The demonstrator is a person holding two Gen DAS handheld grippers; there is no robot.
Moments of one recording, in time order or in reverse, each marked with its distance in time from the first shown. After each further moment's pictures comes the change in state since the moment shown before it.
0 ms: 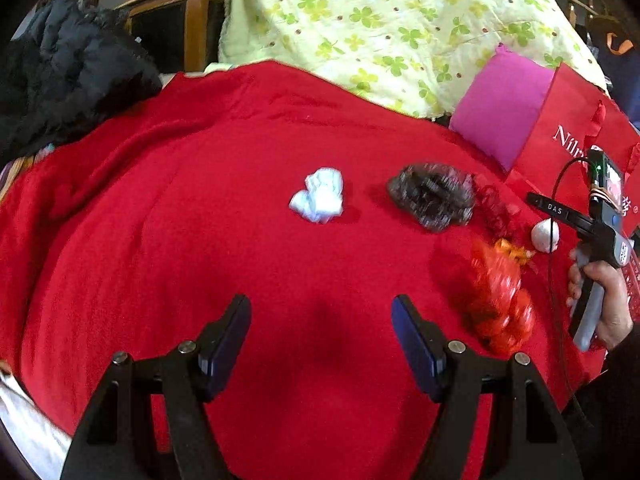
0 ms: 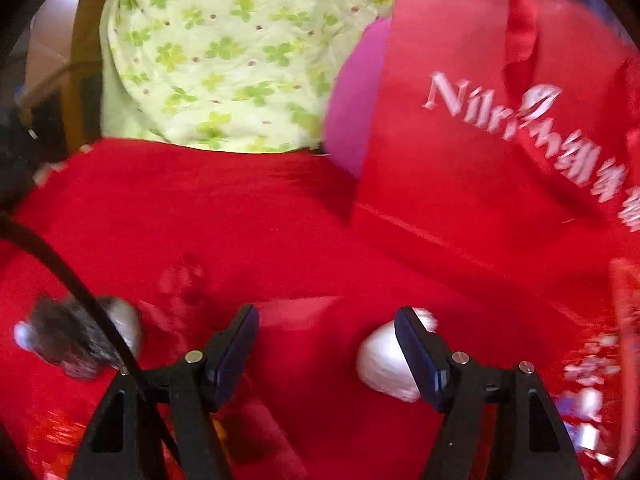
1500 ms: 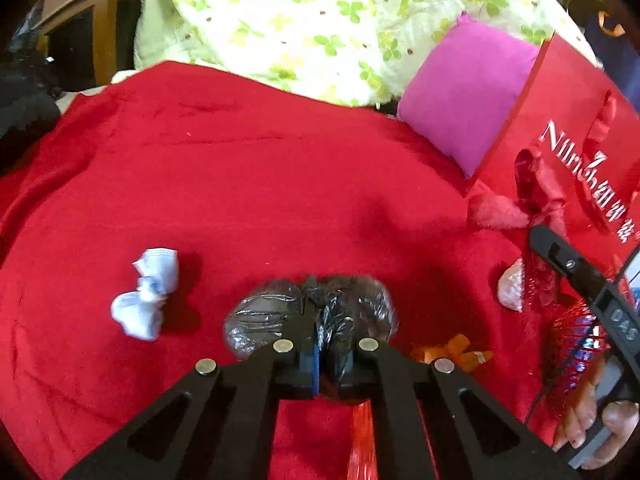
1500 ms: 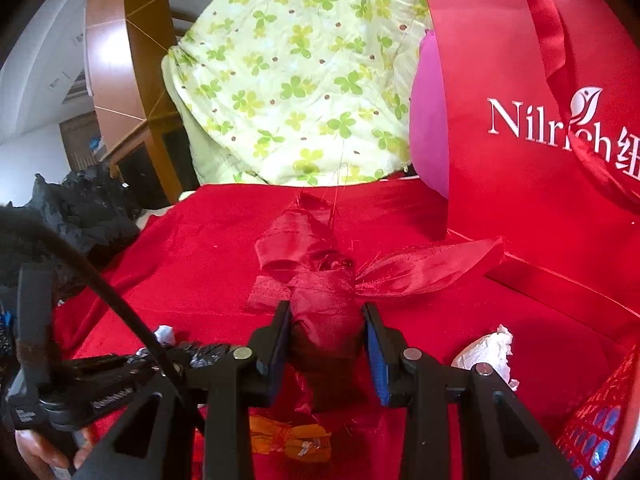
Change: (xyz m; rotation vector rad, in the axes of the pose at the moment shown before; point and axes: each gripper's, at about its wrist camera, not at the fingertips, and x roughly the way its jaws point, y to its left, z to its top) left arm 0.097 -0.121 0.097 0.054 0.073 -0.127; right arm -0.044 0.001 0.005 0.010 -0.104 0.292
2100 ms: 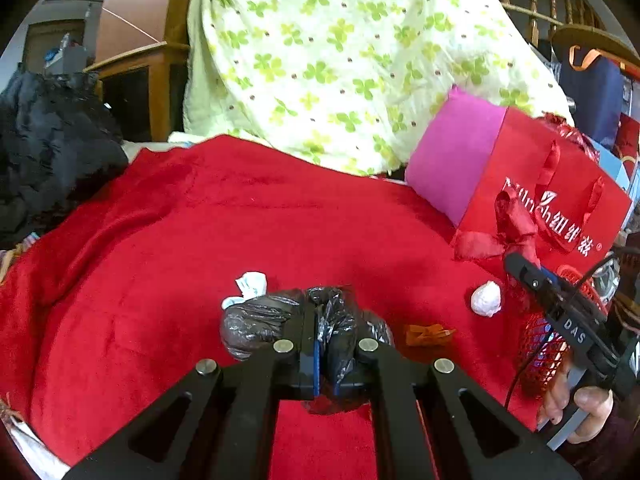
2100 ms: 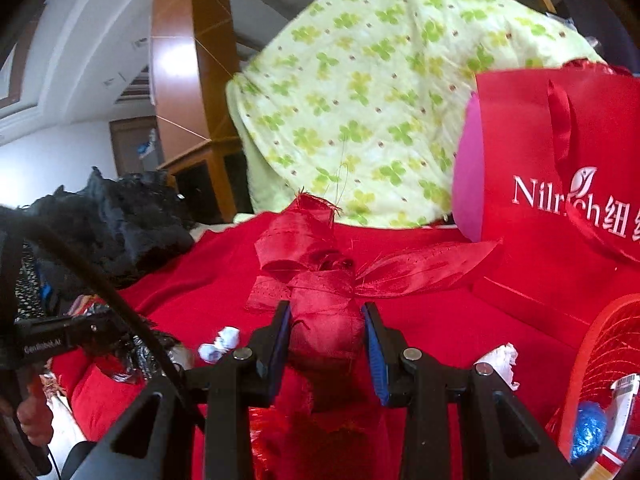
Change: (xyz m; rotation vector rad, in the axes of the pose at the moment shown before) left arm -0.155 0.009 -0.031 0.006 -0.223 0.087; right arm -0.093 0.048 -0.015 -0.118 -0.152 0.130
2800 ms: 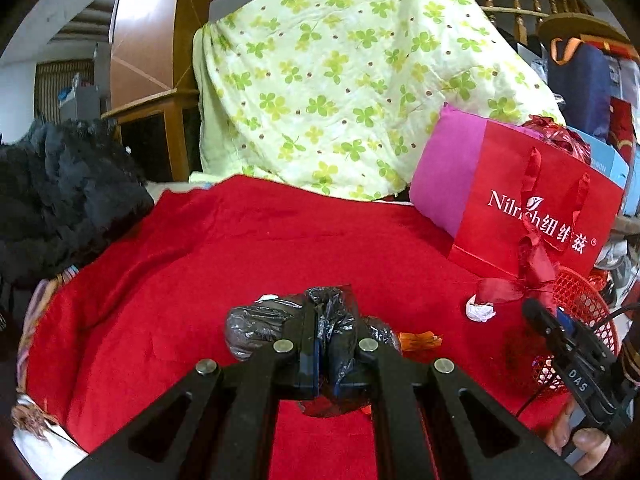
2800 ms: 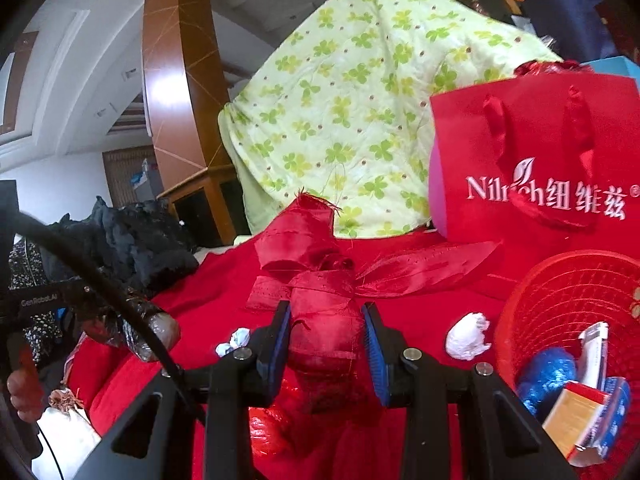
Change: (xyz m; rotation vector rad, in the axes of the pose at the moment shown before) left arm -0.063 -0.038 -0.001 0.092 -0.096 0.094; right arm -0.078 -0.014 -0.028 0.086 -0.077 -0.028
